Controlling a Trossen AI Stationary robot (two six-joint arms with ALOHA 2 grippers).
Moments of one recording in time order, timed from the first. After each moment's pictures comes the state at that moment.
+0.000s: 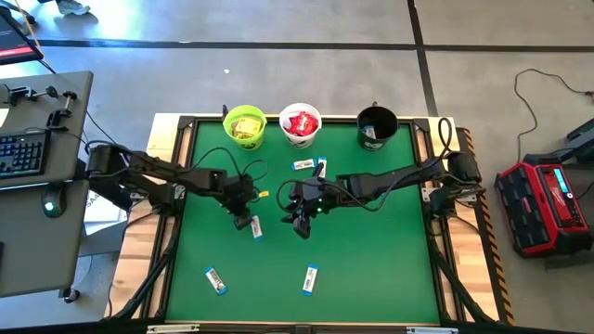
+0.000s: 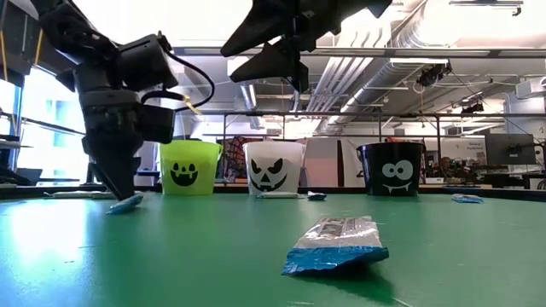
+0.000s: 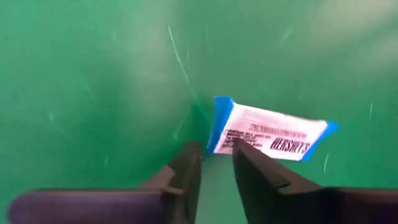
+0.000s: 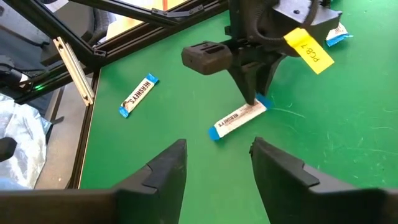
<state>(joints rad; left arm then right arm) 0.09 1.40 0.50 -0.22 0.27 -0.49 0.11 1.78 1.29 -0.11 -0.05 0.44</state>
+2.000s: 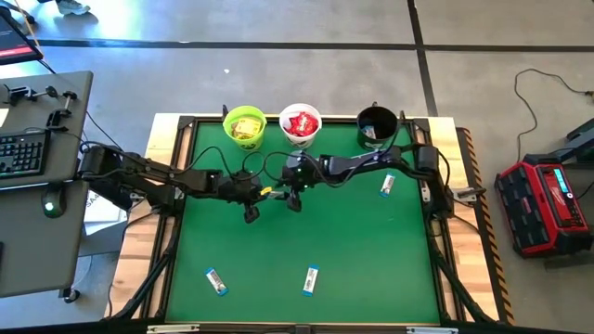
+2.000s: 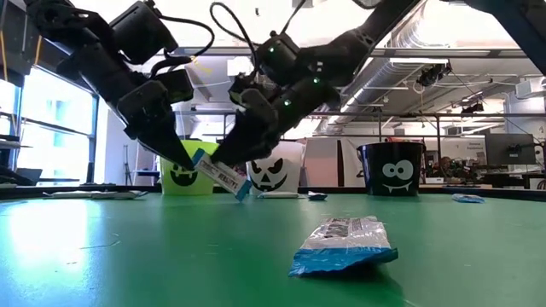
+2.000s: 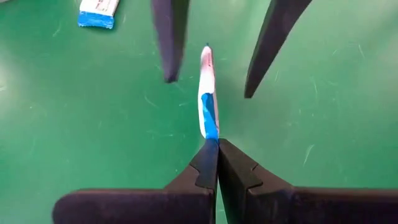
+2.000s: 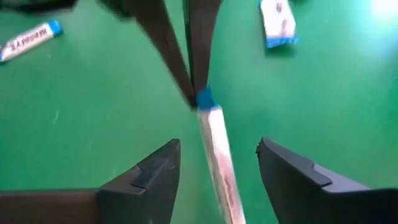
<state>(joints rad) 0.03 1.32 0.50 0.01 -0.12 -0.26 -0.16 2.09 1.32 0.09 -0.29 -0.04</state>
